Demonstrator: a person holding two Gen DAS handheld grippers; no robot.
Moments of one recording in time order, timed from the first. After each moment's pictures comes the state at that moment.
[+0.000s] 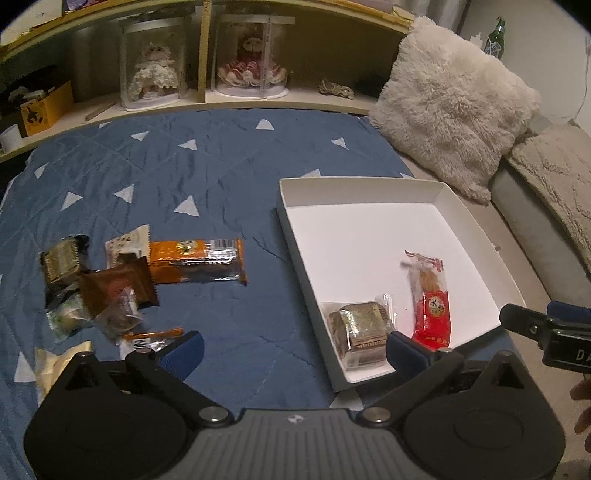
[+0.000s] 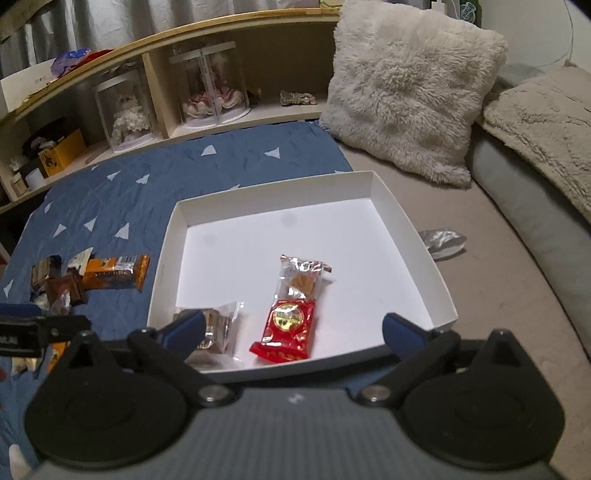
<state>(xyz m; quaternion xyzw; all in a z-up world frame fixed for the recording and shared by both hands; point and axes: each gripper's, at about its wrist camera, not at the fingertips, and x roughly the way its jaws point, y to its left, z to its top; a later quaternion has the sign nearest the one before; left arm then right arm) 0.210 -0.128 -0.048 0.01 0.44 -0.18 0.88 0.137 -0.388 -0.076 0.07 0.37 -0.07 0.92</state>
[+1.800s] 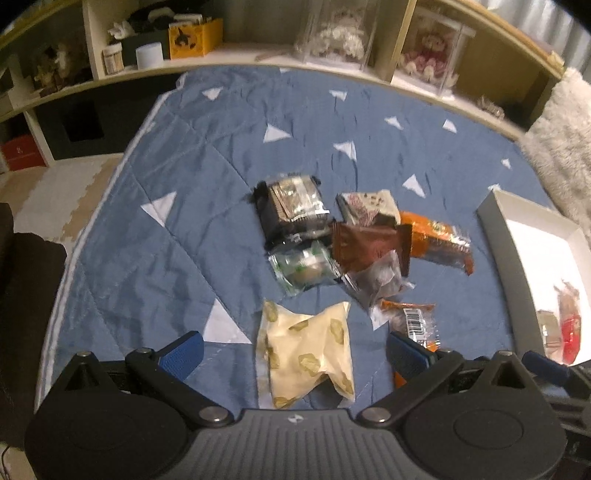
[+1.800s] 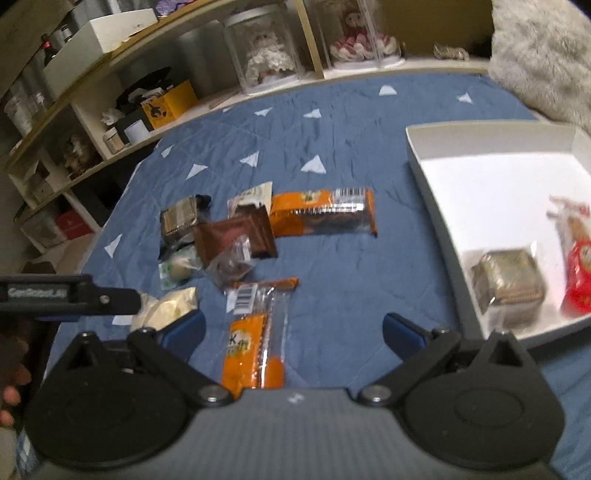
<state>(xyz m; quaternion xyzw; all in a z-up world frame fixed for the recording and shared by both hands) 0.245 0.075 -0.087 -0.04 0.49 -0.04 0.87 0.193 -0.174 -0.140 0.12 0.40 0.08 0.91</state>
